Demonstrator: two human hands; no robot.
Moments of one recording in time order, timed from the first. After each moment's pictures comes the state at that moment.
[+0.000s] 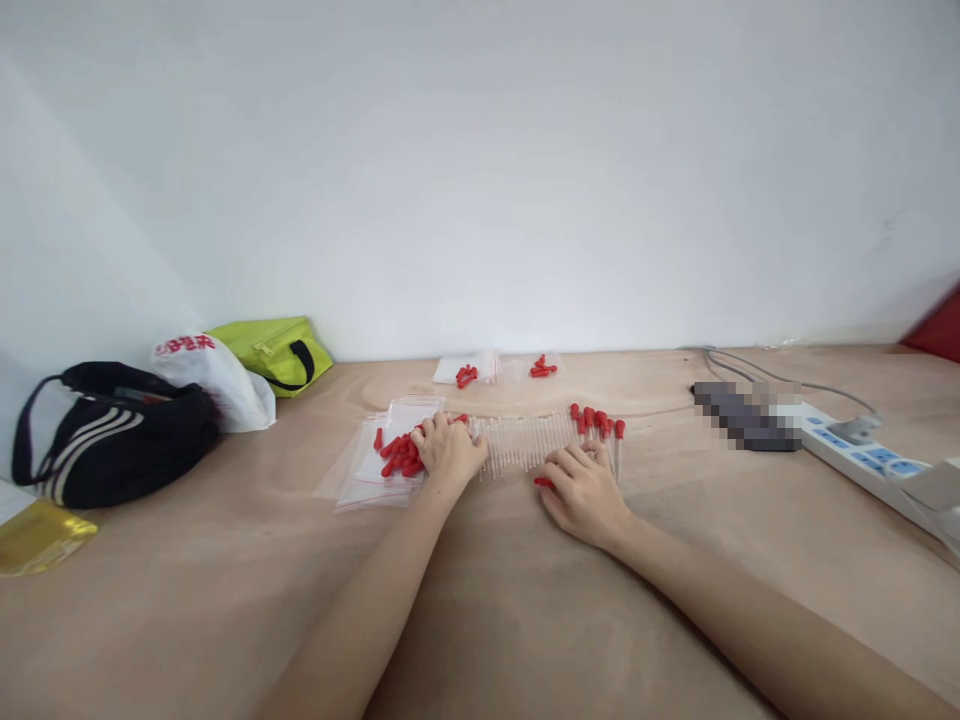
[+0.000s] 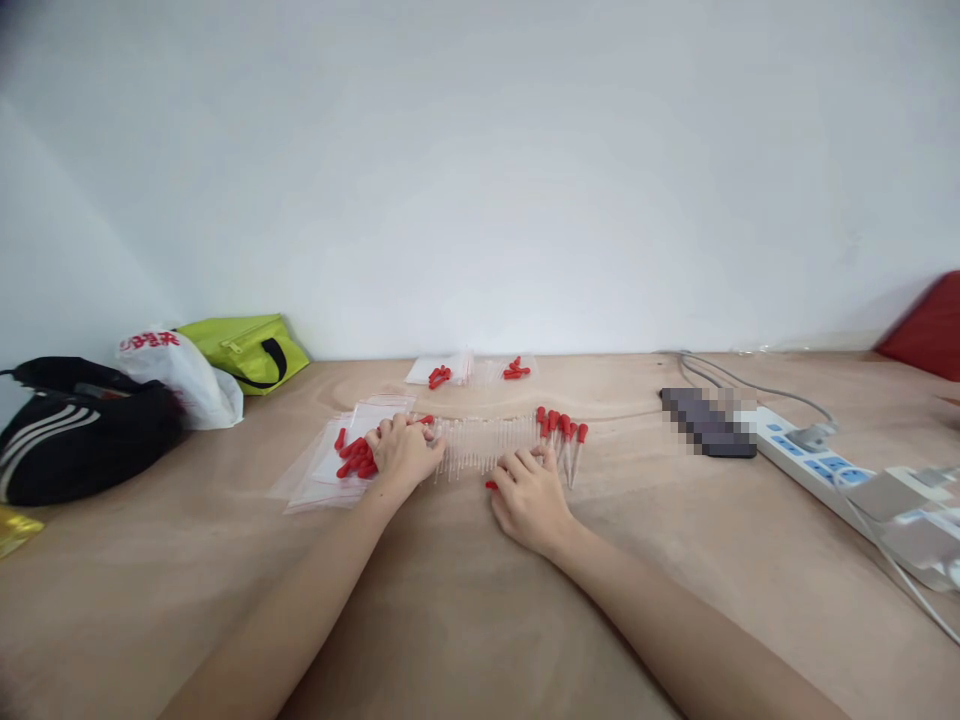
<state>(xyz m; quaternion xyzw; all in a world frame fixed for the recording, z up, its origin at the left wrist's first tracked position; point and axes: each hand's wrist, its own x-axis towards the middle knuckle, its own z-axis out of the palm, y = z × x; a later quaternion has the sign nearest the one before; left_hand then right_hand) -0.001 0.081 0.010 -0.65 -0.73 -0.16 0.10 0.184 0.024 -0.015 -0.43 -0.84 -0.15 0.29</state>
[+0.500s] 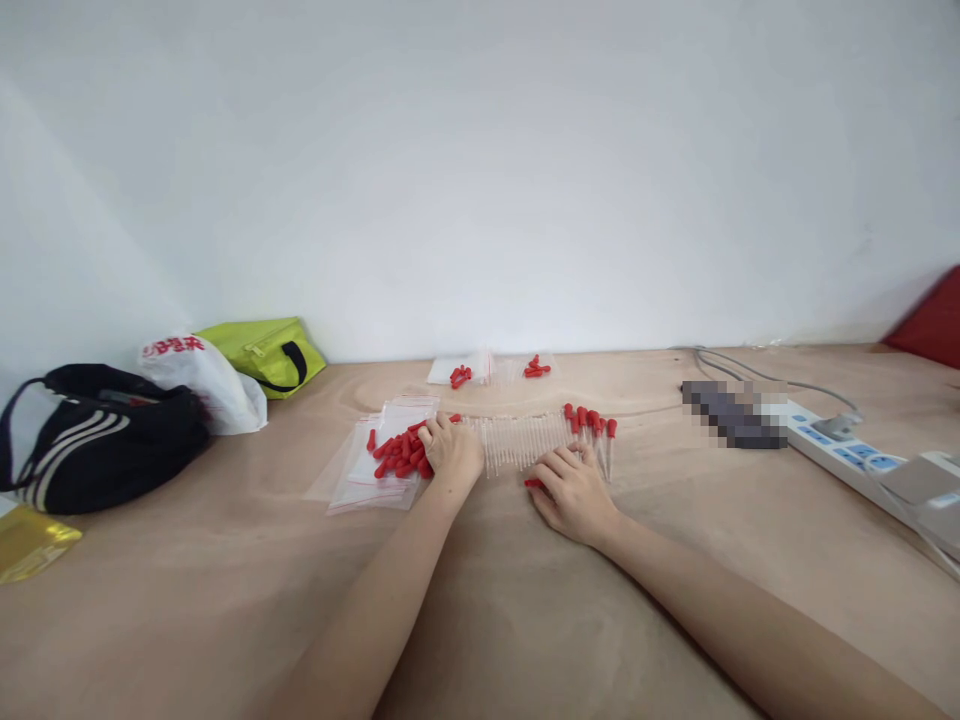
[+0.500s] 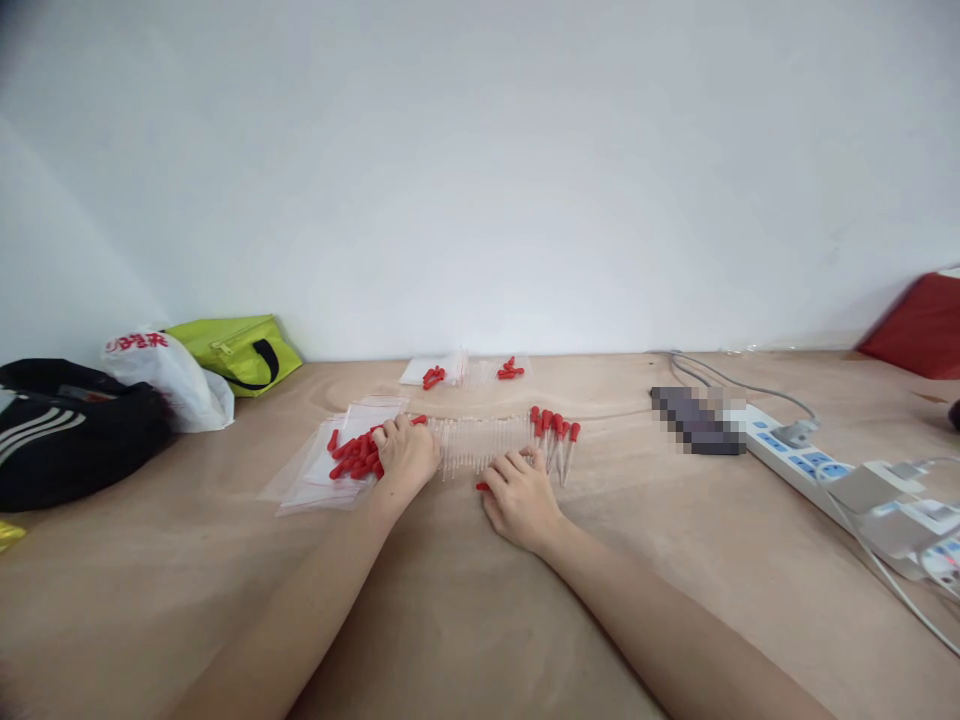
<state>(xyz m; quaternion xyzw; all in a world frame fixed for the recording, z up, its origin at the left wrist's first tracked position) 0.014 0.079 0.017 -0.66 -0.73 -0.08 0.13 0.182 0.025 -0.022 -0.42 -0.85 -0.14 0.30</state>
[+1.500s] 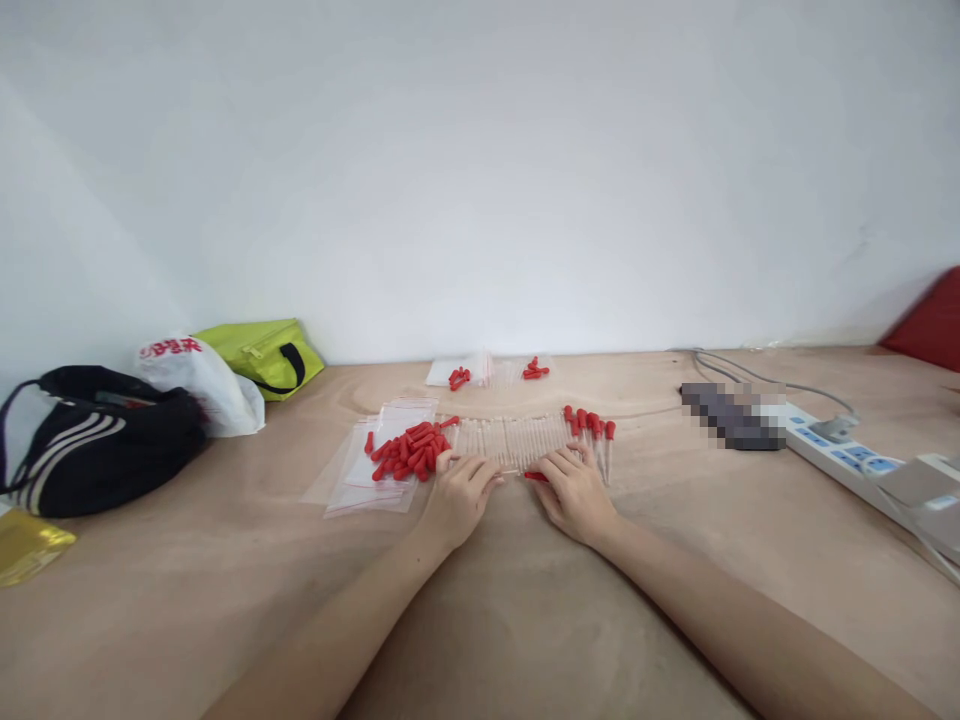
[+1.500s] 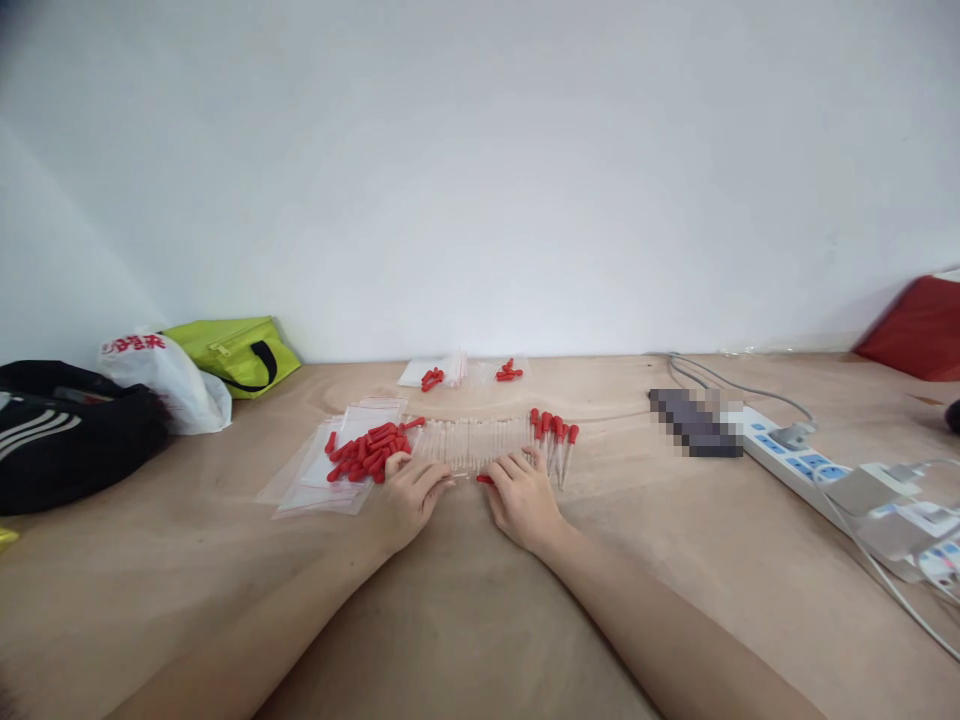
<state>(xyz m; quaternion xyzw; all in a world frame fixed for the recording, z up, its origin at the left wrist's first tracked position) -0.005 0.031 0.005 -0.86 -0.45 -0.24 0.03 0.184 0.028 -0.024 -0.44 -0.83 -0.10 0.33</state>
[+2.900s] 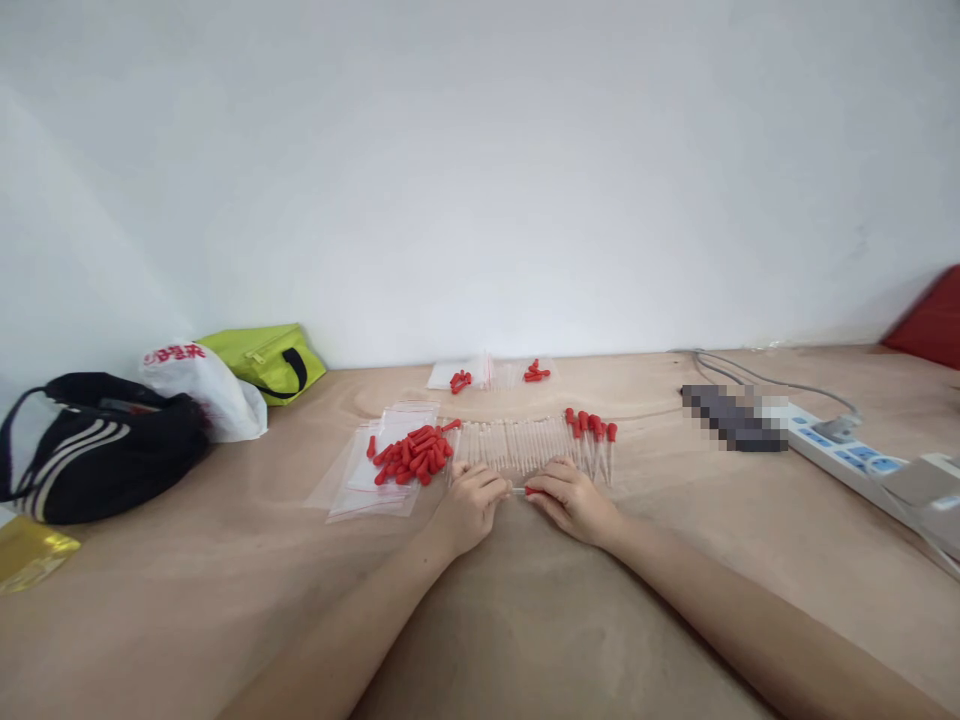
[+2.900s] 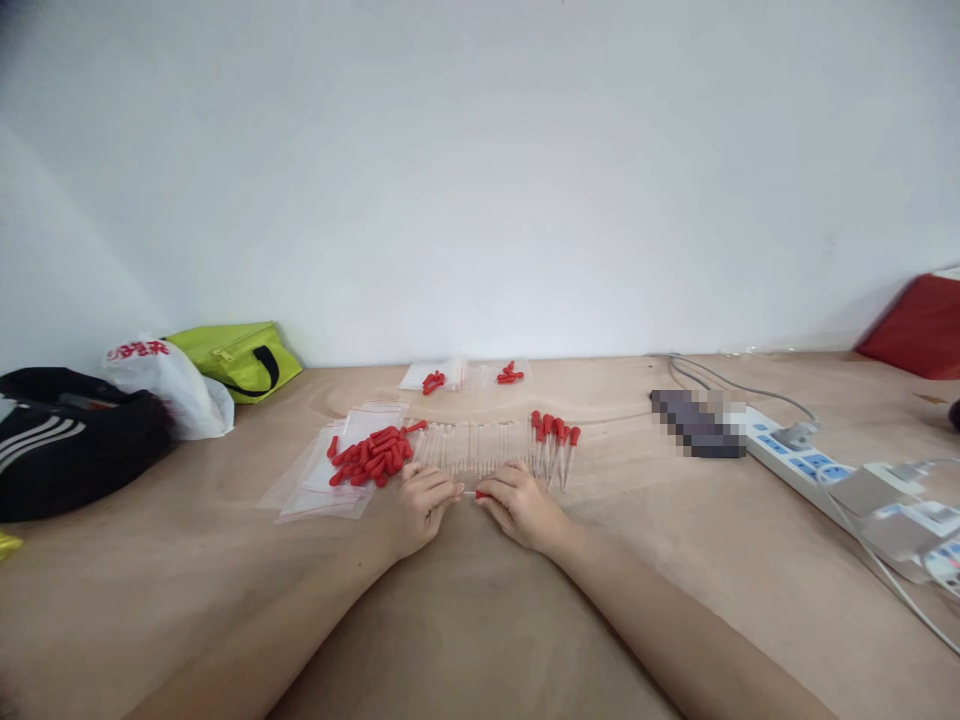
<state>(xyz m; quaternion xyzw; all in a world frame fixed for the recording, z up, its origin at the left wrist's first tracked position) -0.007 0.033 -0.005 -0.91 -0.34 -0.24 0.04 0.189 0.036 -0.032 -0.28 -0.87 0.05 0.40</state>
